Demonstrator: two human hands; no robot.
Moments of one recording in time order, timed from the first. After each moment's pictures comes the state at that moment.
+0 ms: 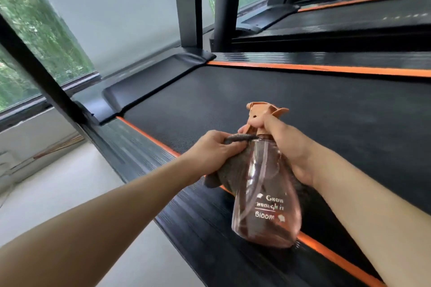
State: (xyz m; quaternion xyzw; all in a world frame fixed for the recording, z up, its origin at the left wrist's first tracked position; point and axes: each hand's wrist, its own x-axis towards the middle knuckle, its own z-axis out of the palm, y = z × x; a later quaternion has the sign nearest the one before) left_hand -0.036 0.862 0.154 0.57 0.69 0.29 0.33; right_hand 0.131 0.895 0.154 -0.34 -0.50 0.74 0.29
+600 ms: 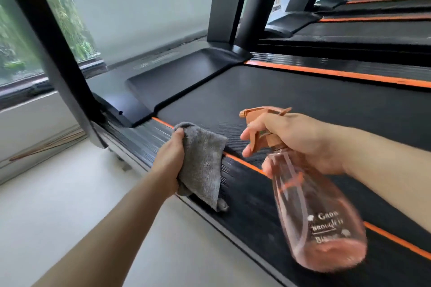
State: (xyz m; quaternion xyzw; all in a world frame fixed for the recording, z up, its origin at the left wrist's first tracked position) left_hand -0.349 0.877 0.137 0.18 0.70 0.56 0.40; right_hand -0.136 0.909 0.202 -0.45 -0.60 0.63 0.19
